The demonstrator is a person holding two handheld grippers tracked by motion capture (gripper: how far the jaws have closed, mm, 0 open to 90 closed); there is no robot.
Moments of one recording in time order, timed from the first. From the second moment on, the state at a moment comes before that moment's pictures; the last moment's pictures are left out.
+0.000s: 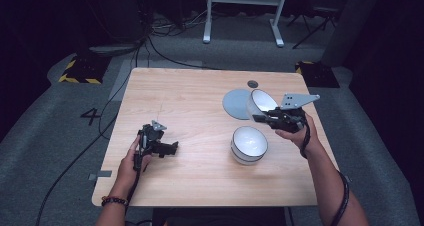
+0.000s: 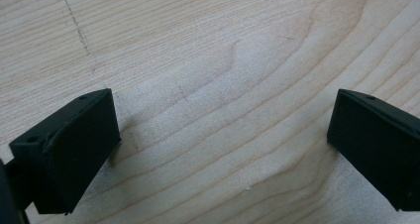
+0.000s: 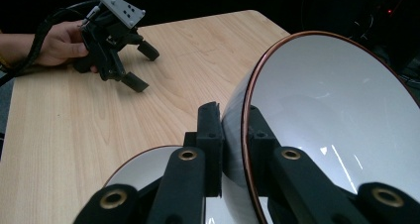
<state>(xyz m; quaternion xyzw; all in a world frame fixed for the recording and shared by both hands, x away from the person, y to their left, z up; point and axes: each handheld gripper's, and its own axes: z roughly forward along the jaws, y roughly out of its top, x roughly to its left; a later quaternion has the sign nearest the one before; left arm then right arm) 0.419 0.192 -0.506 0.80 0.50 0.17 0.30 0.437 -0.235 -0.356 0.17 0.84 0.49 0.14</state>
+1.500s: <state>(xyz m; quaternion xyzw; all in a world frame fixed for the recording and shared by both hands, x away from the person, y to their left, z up) 0.419 0.192 -0.506 0.80 0.49 0.17 0.30 0.522 -0.218 -0.384 0.22 0.86 0.44 0.15</state>
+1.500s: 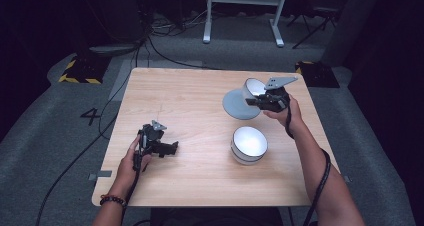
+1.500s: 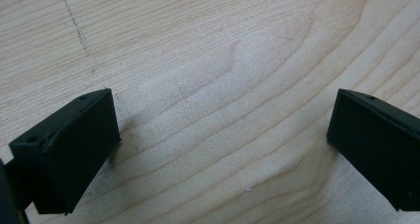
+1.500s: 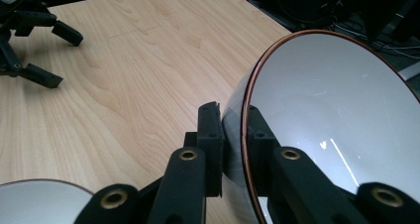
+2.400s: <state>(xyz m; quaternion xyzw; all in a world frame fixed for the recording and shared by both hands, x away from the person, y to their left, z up) 0.420 0.192 -0.506 0.80 0.49 0.17 0.30 0.569 -0.207 -0.408 0.24 0.87 0.41 0.15</state>
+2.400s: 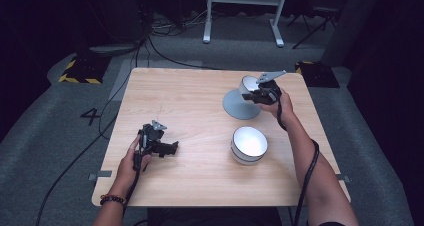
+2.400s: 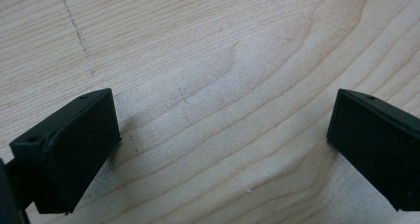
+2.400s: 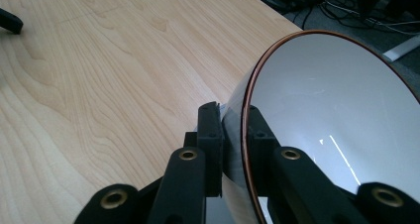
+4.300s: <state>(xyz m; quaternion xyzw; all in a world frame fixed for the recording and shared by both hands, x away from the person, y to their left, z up) 0.420 0.192 -0.506 0.80 0.49 0.17 0.30 0.593 -0.174 -0.453 0.24 0.90 0.34 0.13</state>
